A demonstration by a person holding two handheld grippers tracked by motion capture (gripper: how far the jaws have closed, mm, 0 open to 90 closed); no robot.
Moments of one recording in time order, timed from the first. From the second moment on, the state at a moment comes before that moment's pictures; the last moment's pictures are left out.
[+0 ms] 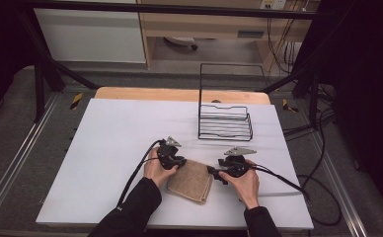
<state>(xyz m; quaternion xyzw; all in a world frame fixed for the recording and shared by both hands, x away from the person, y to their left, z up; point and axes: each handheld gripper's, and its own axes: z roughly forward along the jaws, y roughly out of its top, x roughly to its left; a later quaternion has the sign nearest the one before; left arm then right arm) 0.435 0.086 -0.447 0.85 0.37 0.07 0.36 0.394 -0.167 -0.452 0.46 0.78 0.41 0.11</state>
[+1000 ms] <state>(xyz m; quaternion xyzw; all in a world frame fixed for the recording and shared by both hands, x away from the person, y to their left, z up) 0.434 0.089 -0.450 0.85 0.37 0.07 0.37 0.388 -0.159 -0.458 0.51 0.76 0.41 0.06</state>
